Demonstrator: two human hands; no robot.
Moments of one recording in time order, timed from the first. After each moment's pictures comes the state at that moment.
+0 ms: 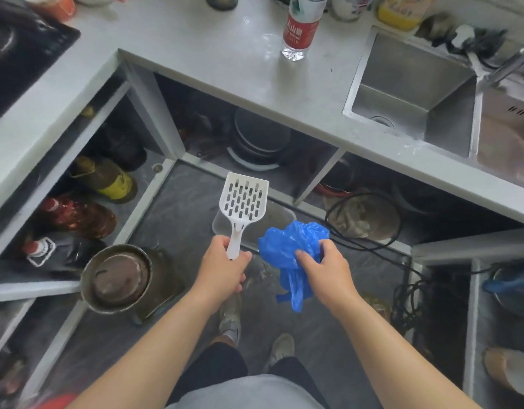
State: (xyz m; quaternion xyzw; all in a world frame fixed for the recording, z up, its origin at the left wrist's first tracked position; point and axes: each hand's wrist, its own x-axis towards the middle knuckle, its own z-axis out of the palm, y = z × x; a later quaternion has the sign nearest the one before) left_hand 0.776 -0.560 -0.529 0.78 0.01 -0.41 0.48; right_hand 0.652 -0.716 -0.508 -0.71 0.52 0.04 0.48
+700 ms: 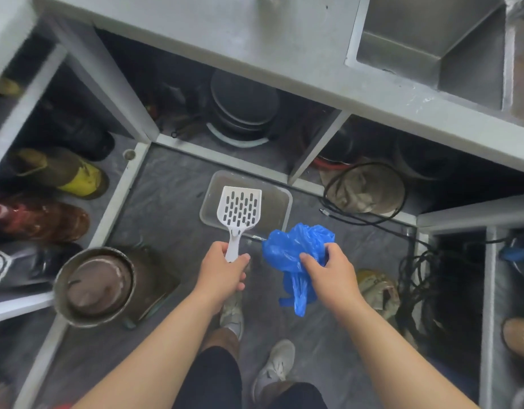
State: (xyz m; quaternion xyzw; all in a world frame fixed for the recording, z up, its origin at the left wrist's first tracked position) left_hand 0.787 -0.584 -0.656 0.78 0.05 -0.45 0.43; right_hand 0.647 -0.728 -0.608 -0.66 0.58 0.05 0.47
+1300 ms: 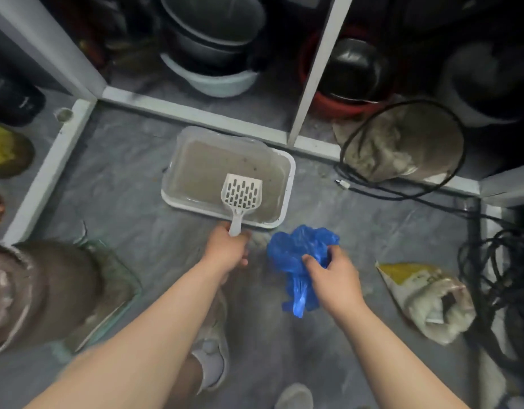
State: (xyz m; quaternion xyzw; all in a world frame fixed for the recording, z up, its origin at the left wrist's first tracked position) left_hand 0.733 -0.658 -1.025 0.78 0.06 -0.44 0.43; right_hand 0.562 -0.756 -0.960 -0.66 0.60 0.04 0.46
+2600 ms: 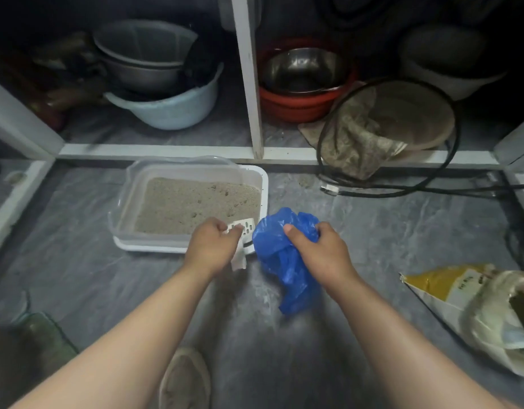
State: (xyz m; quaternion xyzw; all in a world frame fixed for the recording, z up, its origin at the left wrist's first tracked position) left_hand 0.717 -0.723 -1.151 0.90 -0.19 -0.27 0.29; right_hand 0.540 -0.823 -1.142 -0.62 0.56 -0.14 0.54
